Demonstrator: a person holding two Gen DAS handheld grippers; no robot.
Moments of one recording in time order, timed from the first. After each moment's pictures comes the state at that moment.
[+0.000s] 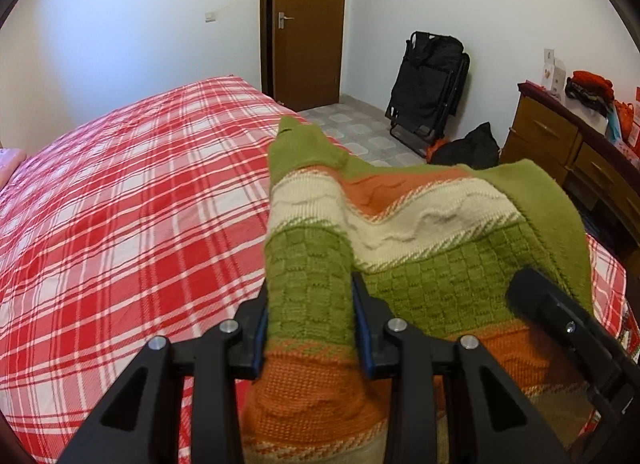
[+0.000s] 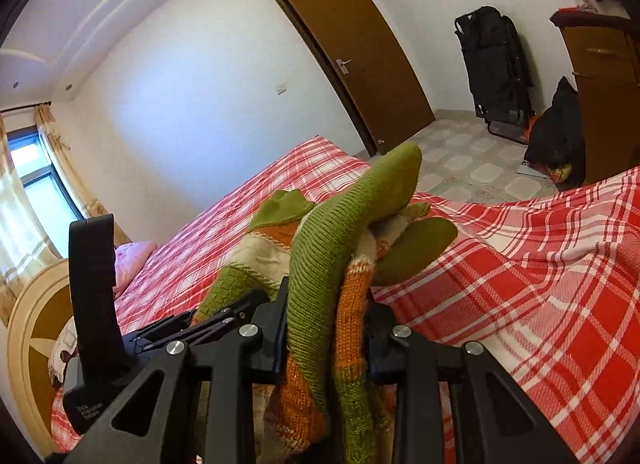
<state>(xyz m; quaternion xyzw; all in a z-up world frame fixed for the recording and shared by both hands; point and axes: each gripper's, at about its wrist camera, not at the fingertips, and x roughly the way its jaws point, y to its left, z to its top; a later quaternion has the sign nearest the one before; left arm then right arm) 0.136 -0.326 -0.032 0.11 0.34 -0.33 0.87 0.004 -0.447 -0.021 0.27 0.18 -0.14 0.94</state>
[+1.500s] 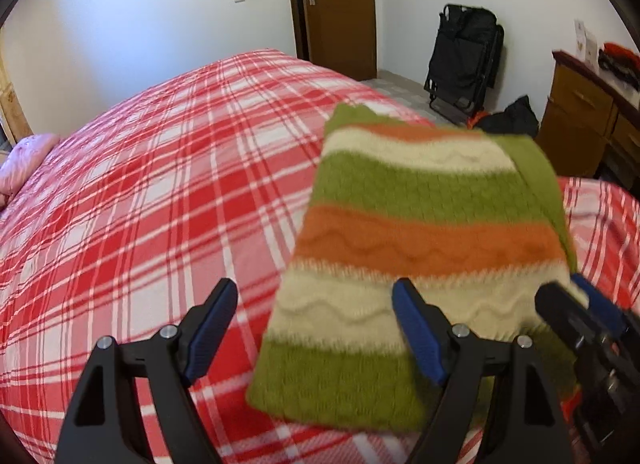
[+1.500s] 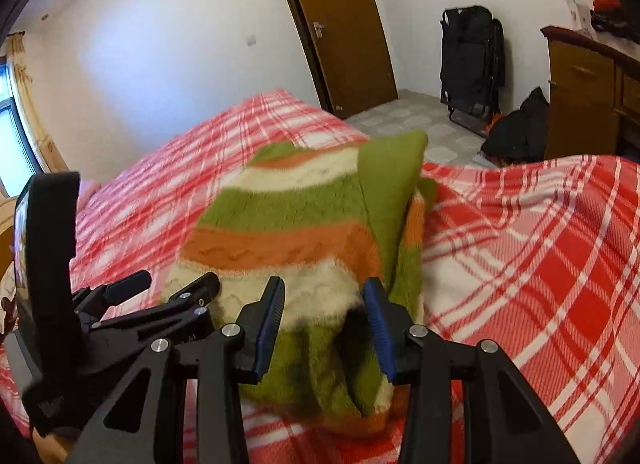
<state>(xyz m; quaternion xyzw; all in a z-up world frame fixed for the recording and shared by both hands) 0.110 -0.306 -0.082 0.15 0.37 -0.26 0.88 -0.014 -0.401 -0.071 0.18 0.31 -0.22 0.91</state>
